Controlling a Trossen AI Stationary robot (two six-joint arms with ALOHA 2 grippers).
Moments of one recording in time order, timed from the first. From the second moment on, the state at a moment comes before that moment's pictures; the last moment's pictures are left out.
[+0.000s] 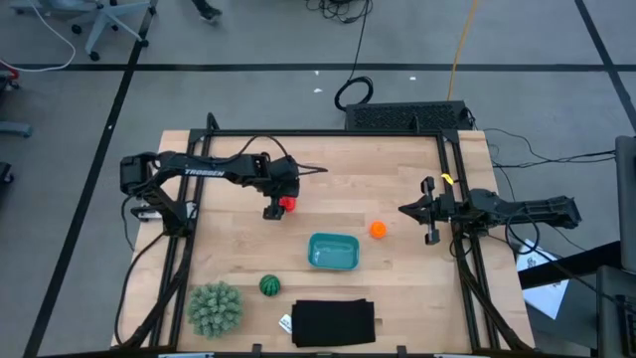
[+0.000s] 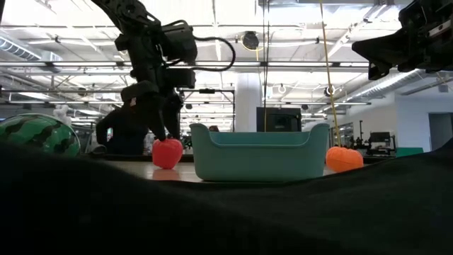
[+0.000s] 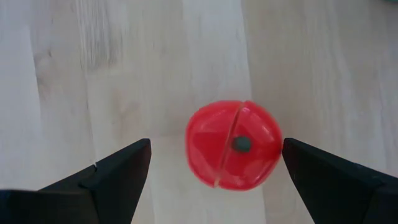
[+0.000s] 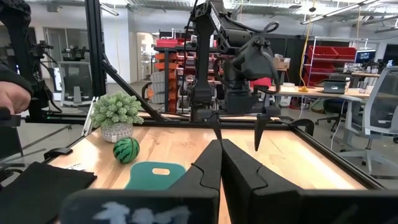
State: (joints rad) left arm 0.28 1.62 1.02 -0.60 0.06 0.41; right arm 0.05 0.09 0.02 0.19 0.06 -0.04
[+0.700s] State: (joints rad) left arm 0.29 1.62 1.02 -0.59 0.13 0.40; right arm 0.05 0.09 0.02 0.19 0.06 -0.02
